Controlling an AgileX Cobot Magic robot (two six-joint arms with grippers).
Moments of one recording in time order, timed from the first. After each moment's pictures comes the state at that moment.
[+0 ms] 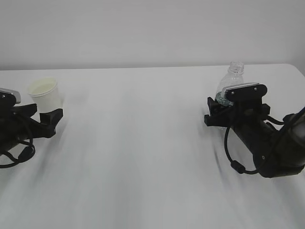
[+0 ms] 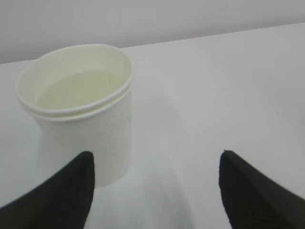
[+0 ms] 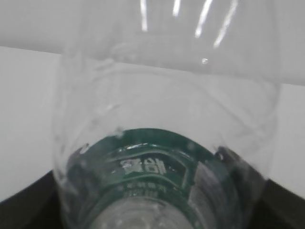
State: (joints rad) left arm -0.03 2.10 -0.61 0.26 -1.15 -0.07; right arm 0.26 2.24 -0.82 0.18 -1.14 -0.16
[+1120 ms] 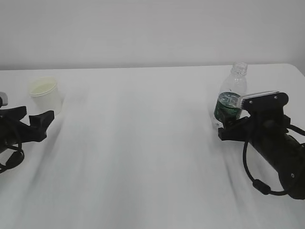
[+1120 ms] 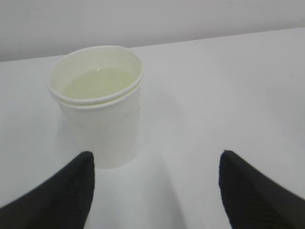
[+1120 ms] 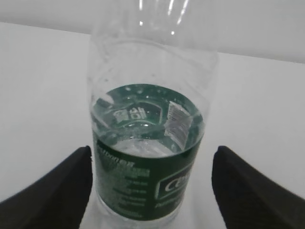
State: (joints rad) left arm -0.03 1.99 -0.50 0.22 -1.15 -0.07; right arm 0.26 2.09 -0.60 0.18 -1.14 -0.16
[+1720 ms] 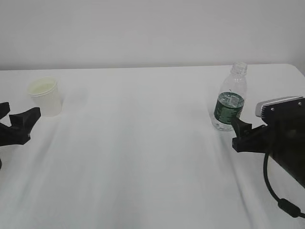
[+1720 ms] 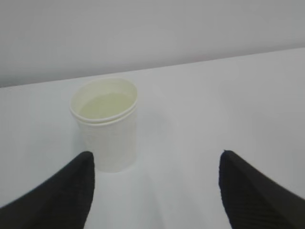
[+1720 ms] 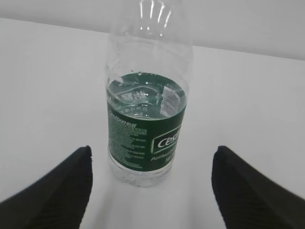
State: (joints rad) left arm -0.03 1.77 -0.33 0.22 -1.15 -0.07; right arm 0.26 1.92 -0.41 0.15 -1.14 -0.14
